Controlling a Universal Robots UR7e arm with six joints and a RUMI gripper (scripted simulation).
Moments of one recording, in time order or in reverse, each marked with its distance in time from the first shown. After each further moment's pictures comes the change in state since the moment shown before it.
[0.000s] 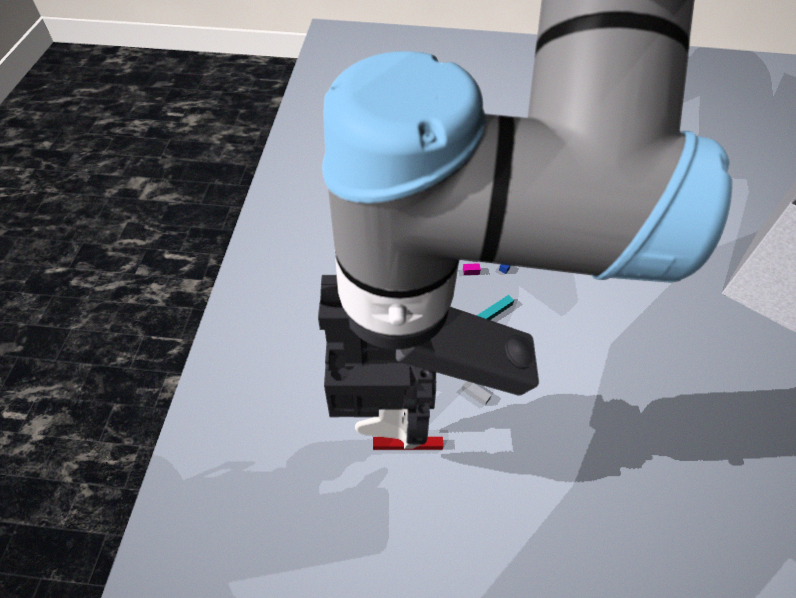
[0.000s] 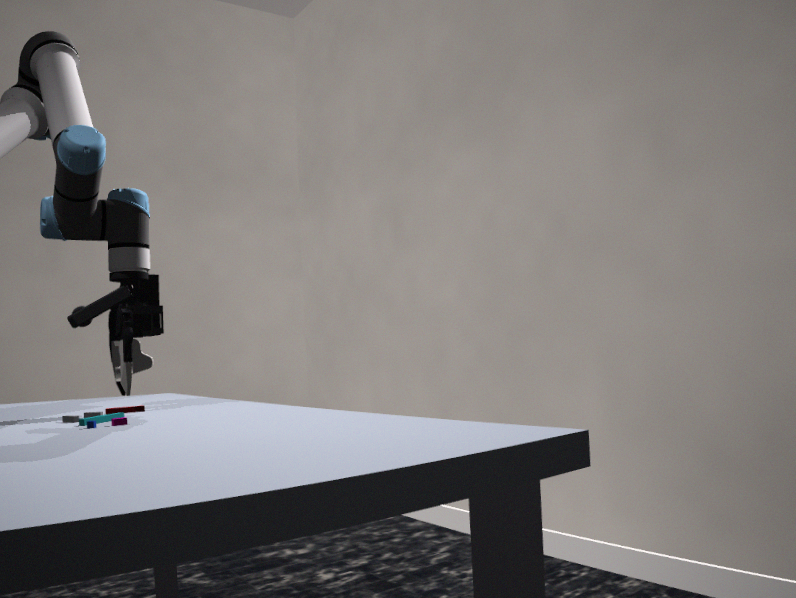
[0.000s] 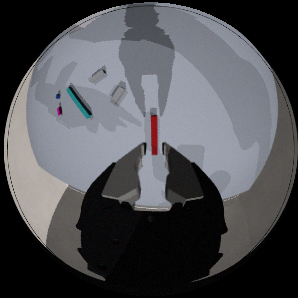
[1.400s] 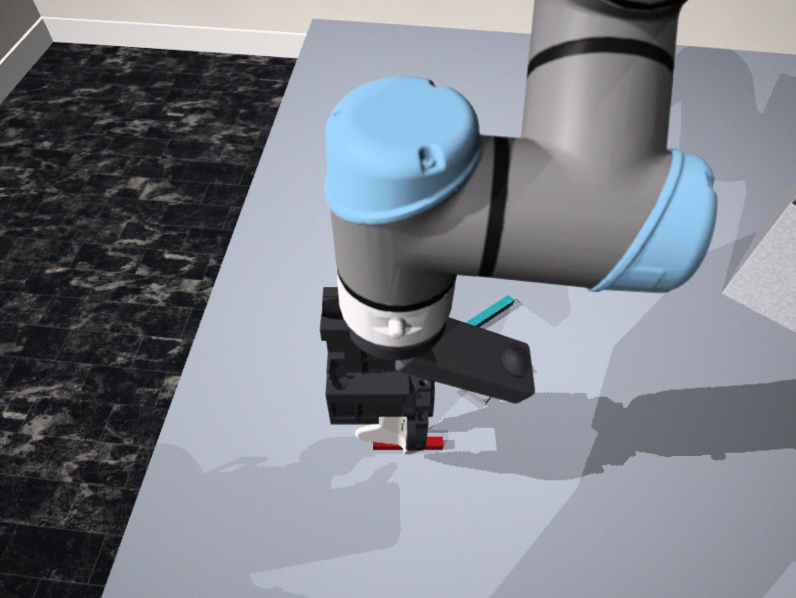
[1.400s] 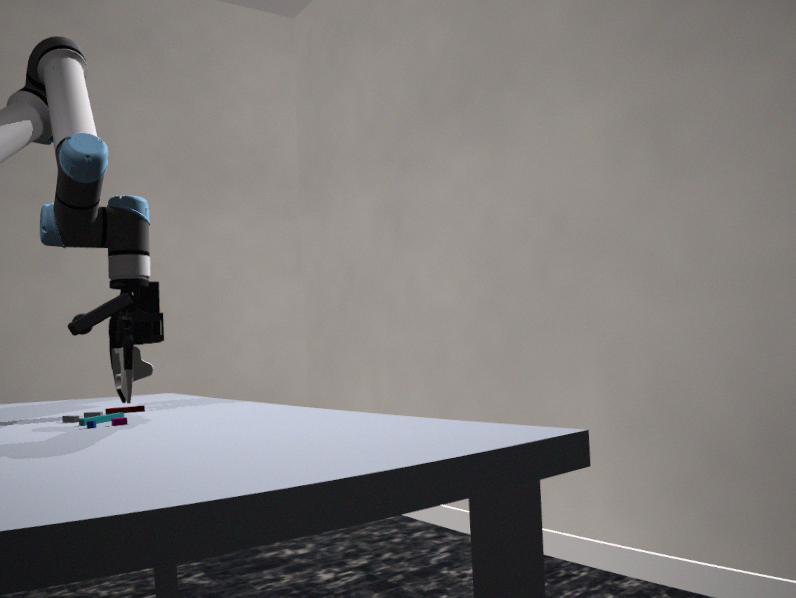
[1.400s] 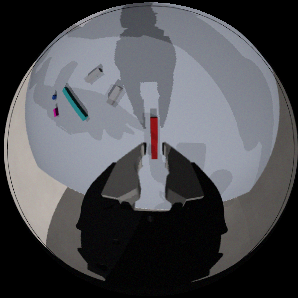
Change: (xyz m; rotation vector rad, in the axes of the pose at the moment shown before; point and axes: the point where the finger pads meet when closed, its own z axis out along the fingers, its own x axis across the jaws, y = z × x) arm 0.000 0.000 0.013 -0.001 0.000 0.000
